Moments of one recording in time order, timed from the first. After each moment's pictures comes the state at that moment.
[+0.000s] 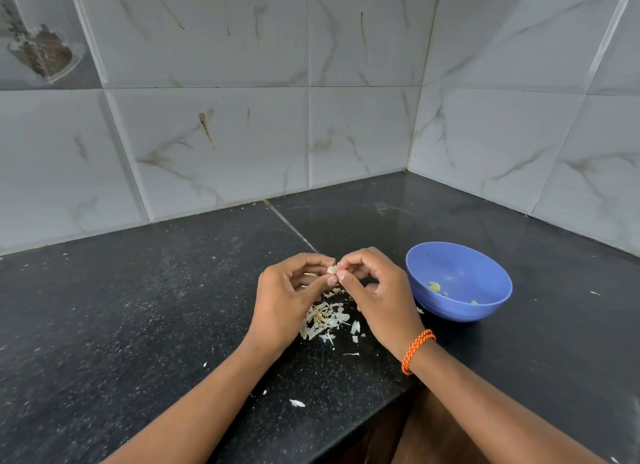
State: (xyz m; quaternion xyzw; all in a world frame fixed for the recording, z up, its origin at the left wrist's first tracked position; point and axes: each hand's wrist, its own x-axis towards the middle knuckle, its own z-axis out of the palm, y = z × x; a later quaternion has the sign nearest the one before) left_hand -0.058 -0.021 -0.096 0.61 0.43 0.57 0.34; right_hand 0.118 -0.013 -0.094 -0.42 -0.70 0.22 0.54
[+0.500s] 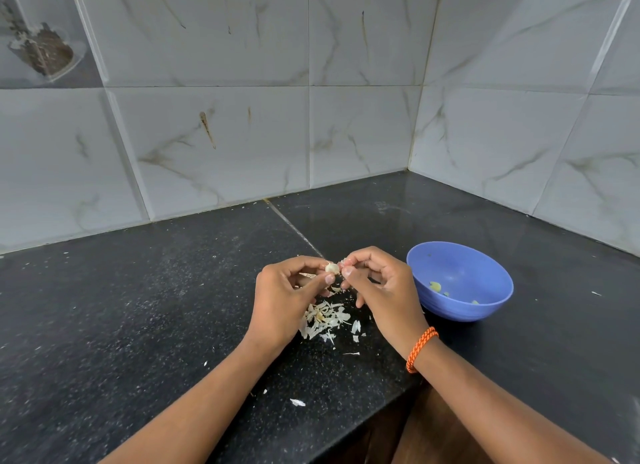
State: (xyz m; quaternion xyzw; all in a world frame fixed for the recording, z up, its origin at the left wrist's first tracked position) left_hand -0.061 -0.018 -0.099 0.59 0.44 0.57 0.35; right_hand 0.122 -0.009 -0.096 -0.39 -0.65 0.32 0.57
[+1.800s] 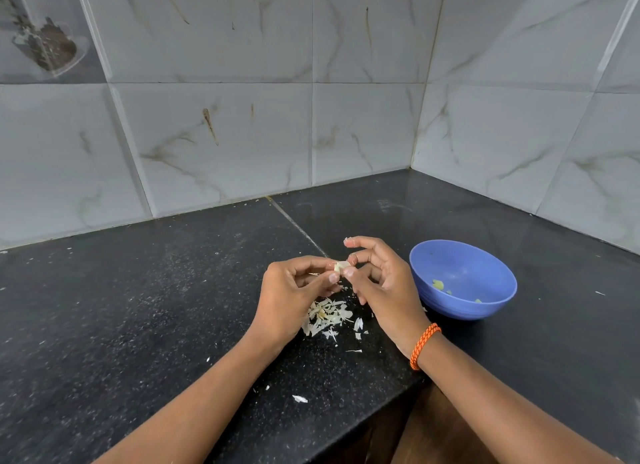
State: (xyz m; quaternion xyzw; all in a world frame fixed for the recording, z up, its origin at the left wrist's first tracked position) left_hand -0.058 -0.018 -0.100 0.58 0.40 0.58 0.41; right_hand 0.122 -0.005 -0.096 -0.37 -0.65 0.35 0.56
